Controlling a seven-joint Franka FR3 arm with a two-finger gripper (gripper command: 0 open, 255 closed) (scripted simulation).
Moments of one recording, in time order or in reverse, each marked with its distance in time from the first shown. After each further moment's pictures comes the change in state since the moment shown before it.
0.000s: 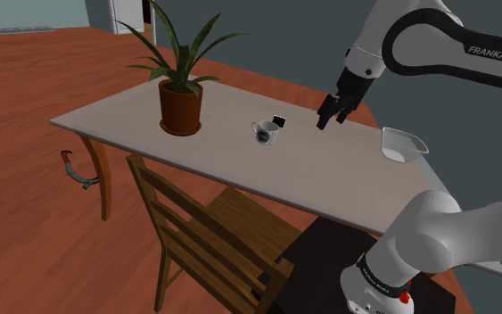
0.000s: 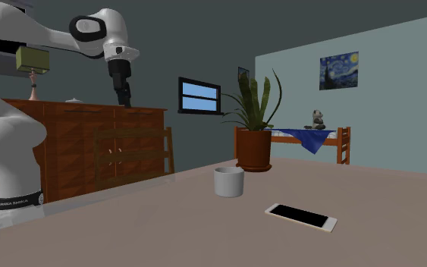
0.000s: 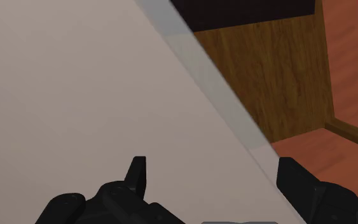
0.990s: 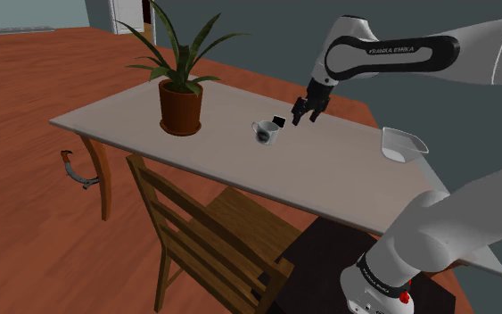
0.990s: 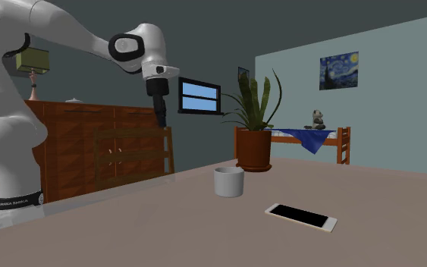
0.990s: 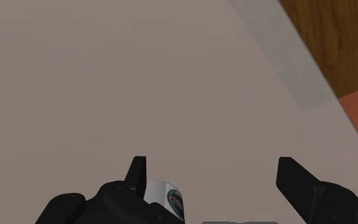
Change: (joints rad) arm -0.033 0.437 -0.175 0.135 0.002 0.297 -0.140
